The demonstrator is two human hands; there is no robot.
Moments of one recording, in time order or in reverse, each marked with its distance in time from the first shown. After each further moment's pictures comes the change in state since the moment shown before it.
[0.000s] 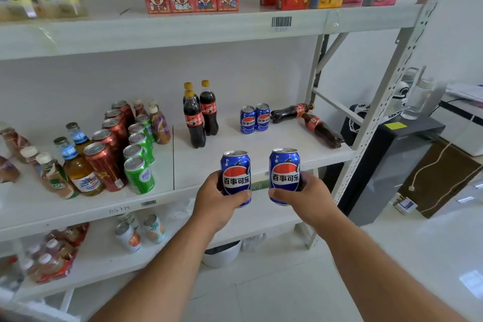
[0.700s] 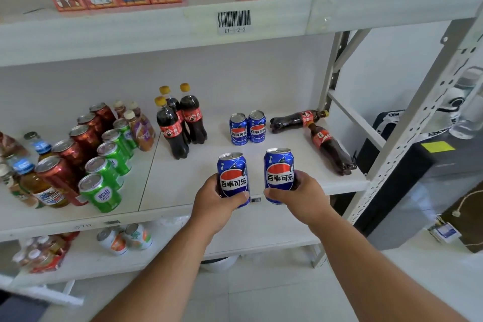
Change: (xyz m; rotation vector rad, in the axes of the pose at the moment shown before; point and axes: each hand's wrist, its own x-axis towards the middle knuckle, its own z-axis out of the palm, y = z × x) left_hand 0.127 0.019 0.117 0.026 0.167 -0.110; right_hand 0.188 0.035 -0.079 -0.013 -0.186 0.023
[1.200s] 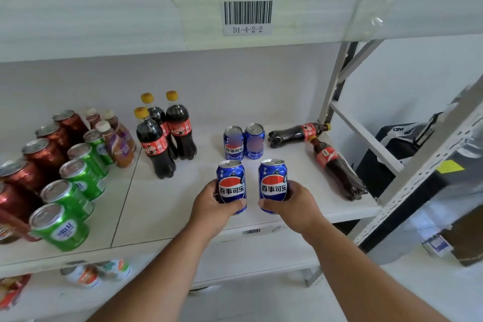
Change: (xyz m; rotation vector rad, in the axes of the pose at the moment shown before) left_hand 0.112 -0.022 0.015 -0.030 -0.053 -0.001; right_hand 0.103 0.027 0.021 -0.095 0.033 0.058
